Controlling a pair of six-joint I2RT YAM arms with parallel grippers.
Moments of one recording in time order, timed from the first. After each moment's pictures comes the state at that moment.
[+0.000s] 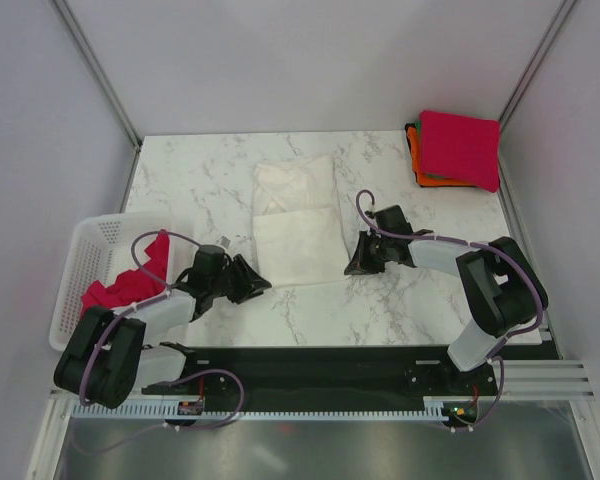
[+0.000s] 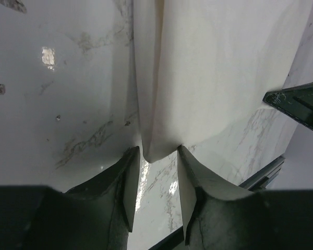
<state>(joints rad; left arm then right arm) -0.33 1.22 0.31 0.12 0.33 -0.89 0.41 1.67 0.80 -0.13 -0.40 0.60</state>
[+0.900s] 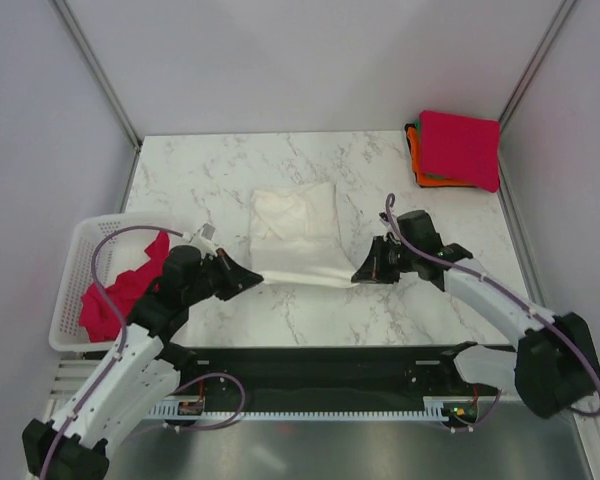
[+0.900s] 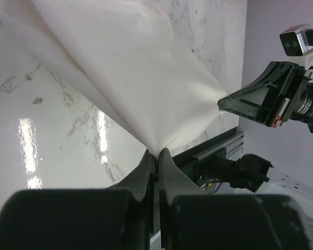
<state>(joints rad) -0.41 0.66 0.50 -0.36 0.29 -0.91 0.42 1.24 0.72 -0.36 -0.50 0.63</state>
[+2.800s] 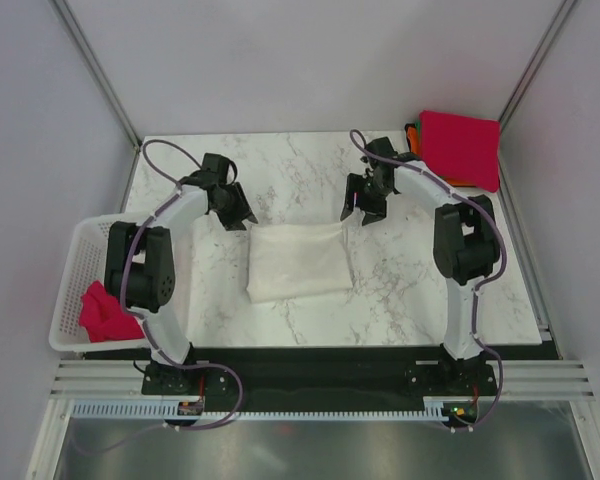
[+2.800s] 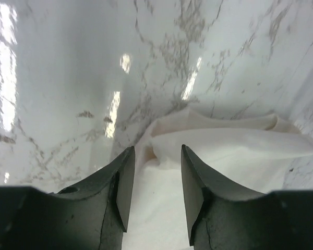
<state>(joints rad) -0.20 1.78 1.26 -0.55 0.18 -0.62 0.32 2.08 1.66 -0.77 -0.28 0.45</state>
